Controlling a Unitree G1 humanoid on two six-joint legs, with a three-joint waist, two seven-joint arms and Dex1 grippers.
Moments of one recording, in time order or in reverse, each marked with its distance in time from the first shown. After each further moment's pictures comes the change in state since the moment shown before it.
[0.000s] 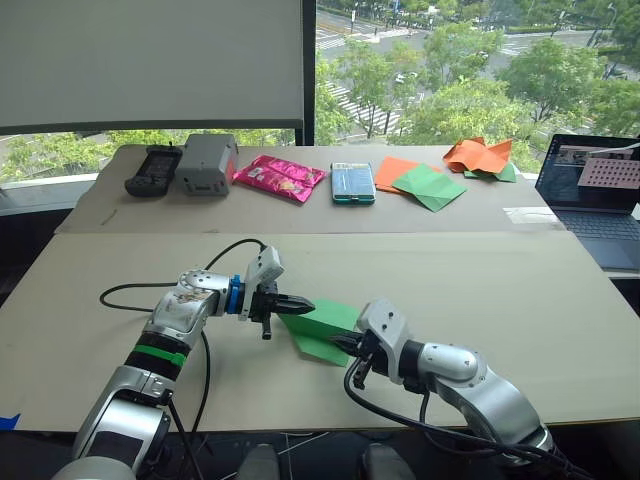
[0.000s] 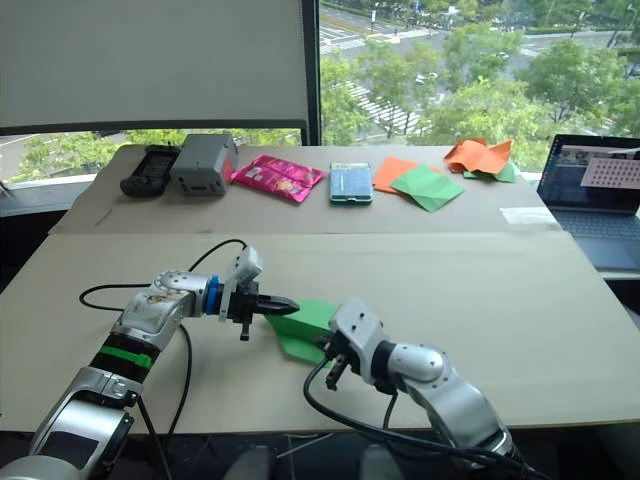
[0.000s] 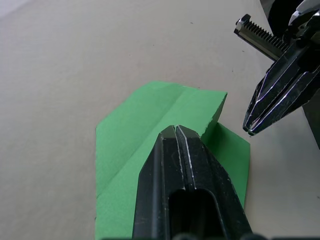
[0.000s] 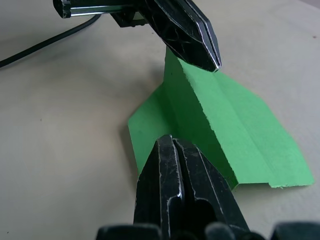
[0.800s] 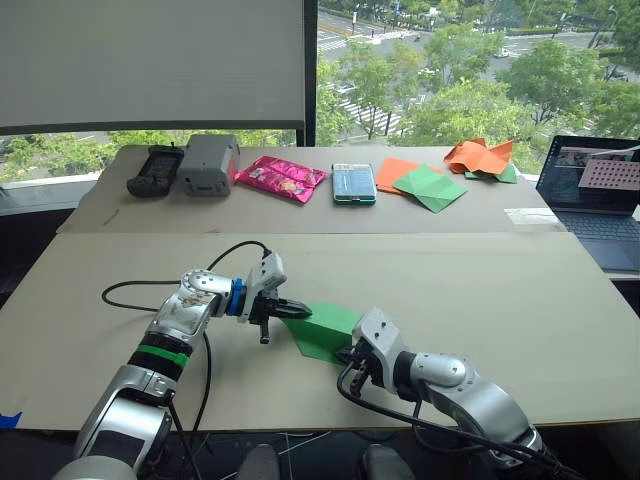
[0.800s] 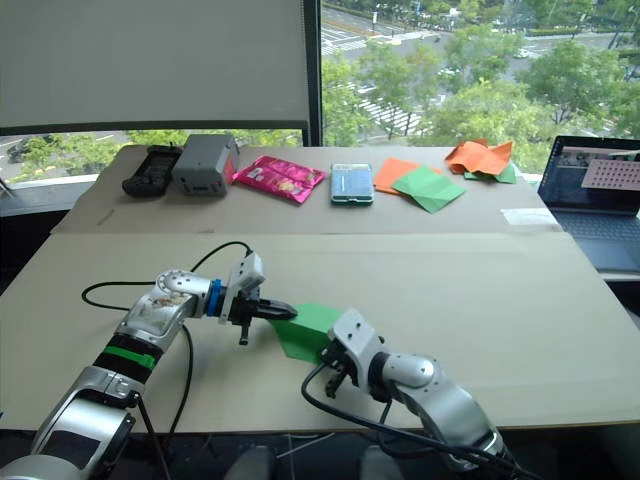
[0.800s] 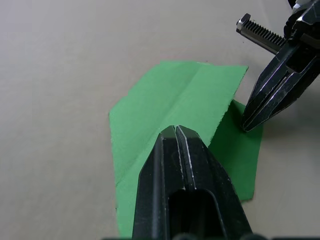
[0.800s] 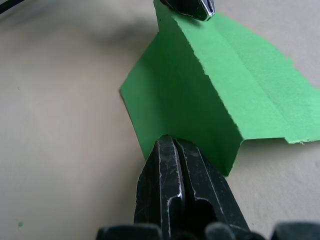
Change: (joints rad) left arm 0.006 0.007 -0.027 0.030 0.098 -0.107 -0.032; right arm 0.011 0.005 0.033 0.047 -0.004 0.091 -0.051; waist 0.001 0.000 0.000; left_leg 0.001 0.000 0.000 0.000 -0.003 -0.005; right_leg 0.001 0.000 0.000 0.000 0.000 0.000
